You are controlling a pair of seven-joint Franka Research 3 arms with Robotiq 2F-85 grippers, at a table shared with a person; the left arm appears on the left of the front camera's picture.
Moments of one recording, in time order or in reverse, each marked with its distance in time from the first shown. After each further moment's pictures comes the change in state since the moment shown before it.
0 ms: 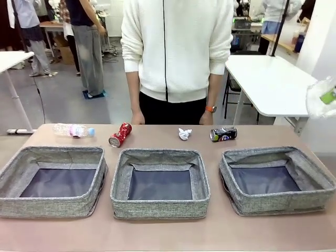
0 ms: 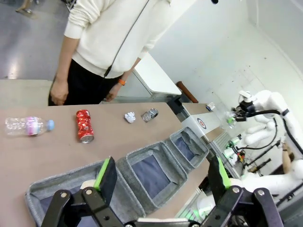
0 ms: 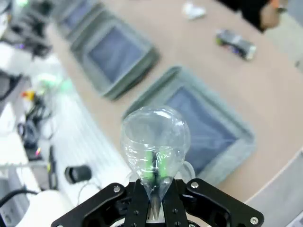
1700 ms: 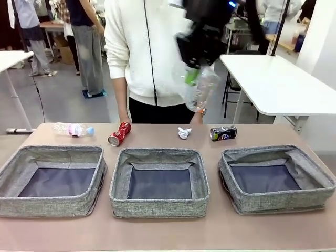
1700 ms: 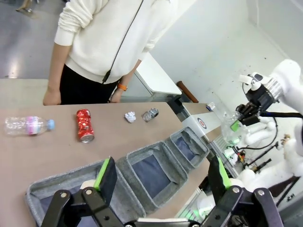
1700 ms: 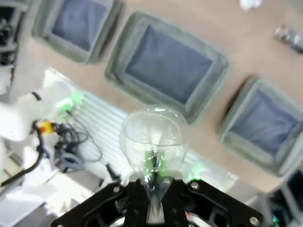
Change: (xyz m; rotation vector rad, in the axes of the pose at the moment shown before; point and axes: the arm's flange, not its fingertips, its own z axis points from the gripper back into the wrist) left arm 0.000 0.001 0.000 0.001 0.002 0.002; right arm 0.288 0.245 -0.173 -0.229 0.400 -0.388
